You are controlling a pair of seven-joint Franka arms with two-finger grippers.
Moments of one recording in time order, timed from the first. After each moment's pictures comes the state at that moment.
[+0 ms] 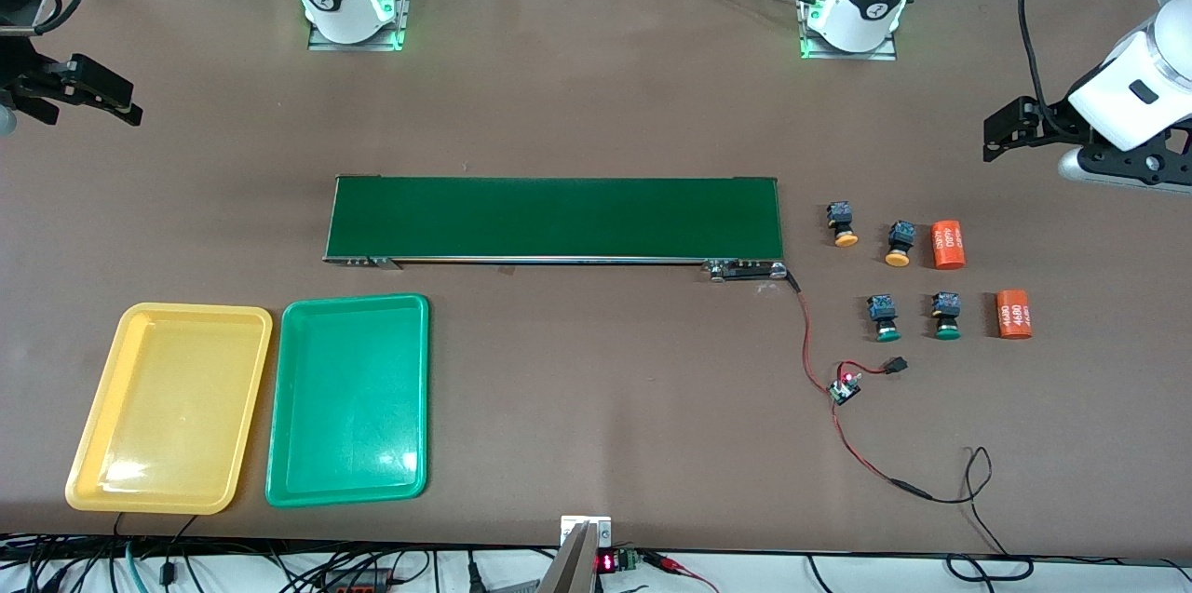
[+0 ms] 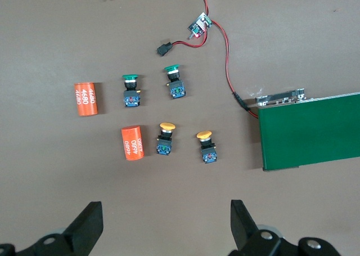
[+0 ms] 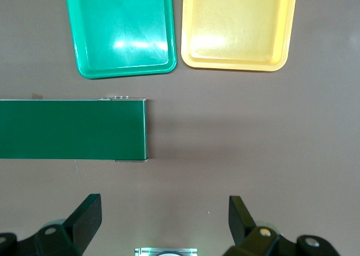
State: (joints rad) left arm -0.05 0.00 0.00 -1.65 0.02 1.58 0.09; right arm 0.06 -0.05 -0.10 -1.62 -0.02 1.51 -0.03
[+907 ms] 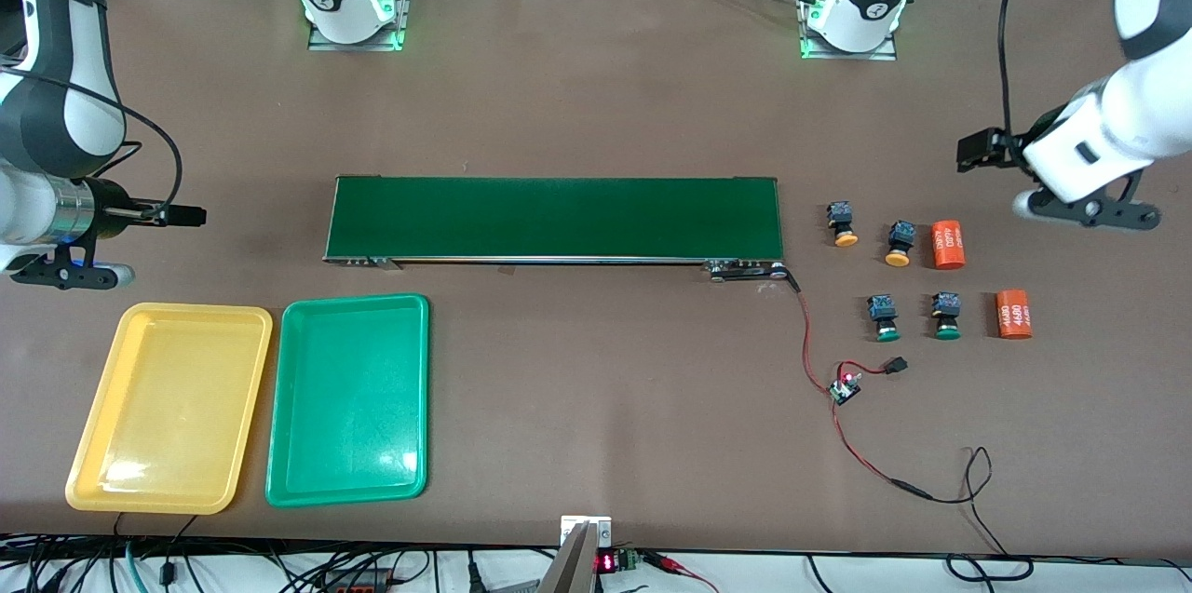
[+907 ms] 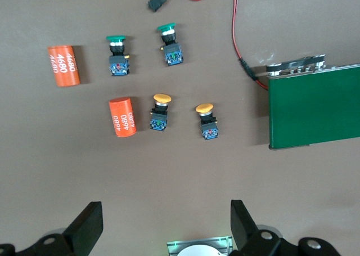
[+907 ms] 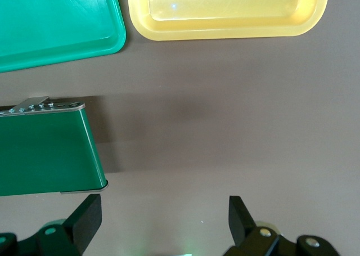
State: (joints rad) left arm -0.05 0.12 0.01 -1.65 0.02 1.52 0.09; right arm -0.02 0.32 -0.11 -1.63 -0.03 1.62 -0.04
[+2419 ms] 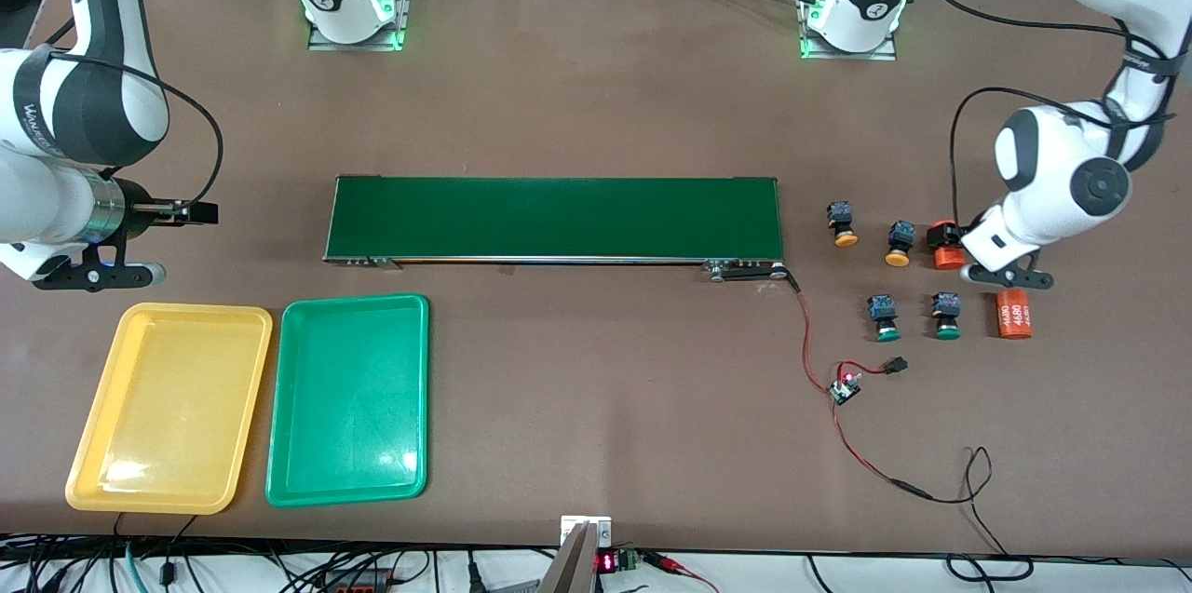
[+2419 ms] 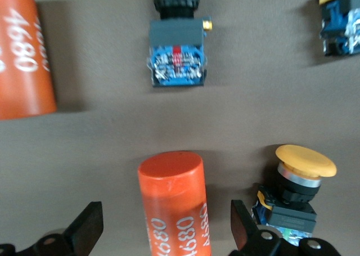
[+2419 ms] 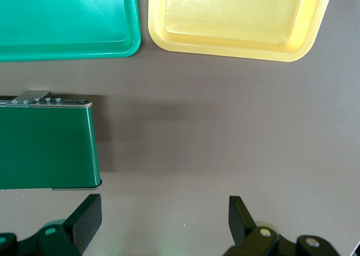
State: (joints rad) left arm 0.20 0.37 0.01 -2.26 0.14 2.54 0.20; right arm 0.05 0.31 -0.09 -1.61 -0.11 1.62 -0.05
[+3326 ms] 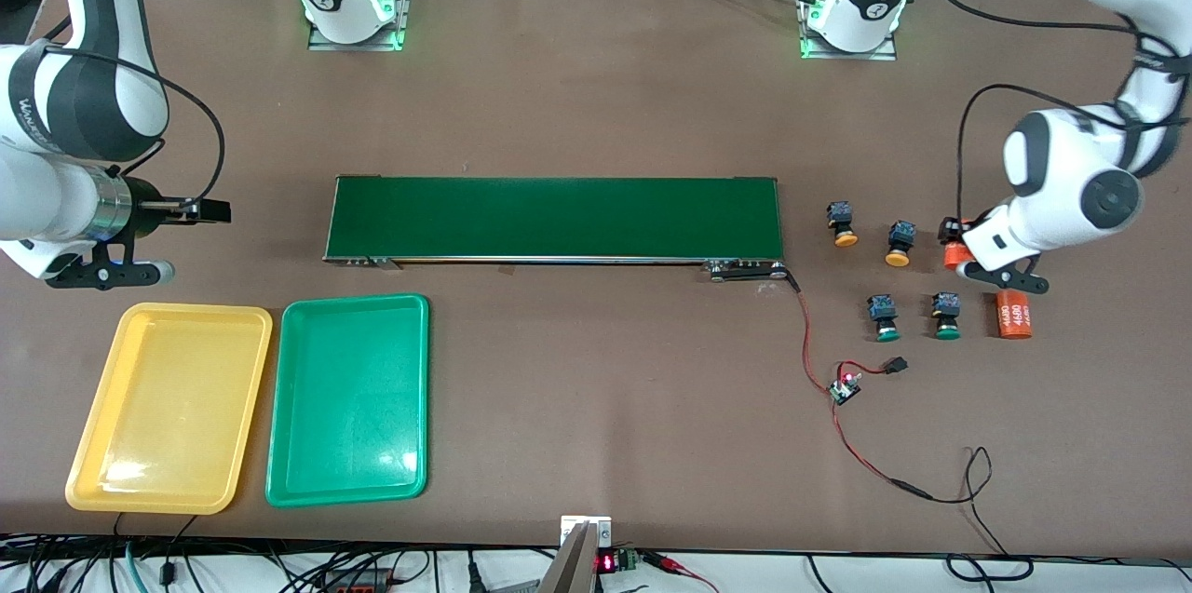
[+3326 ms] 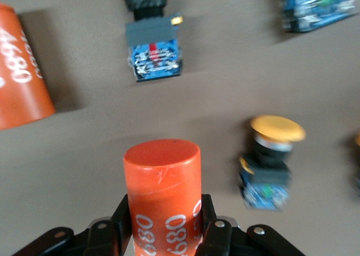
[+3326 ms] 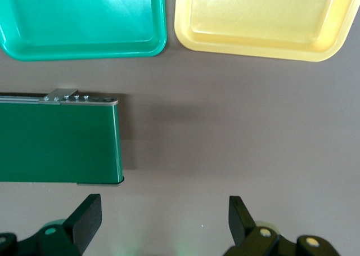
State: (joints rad) left arm 0.20 0.35 -0.04 -2.06 0.14 2.15 0.34; right arm 0.06 0.28 -0.09 -1.64 -0.04 1.63 -0.06
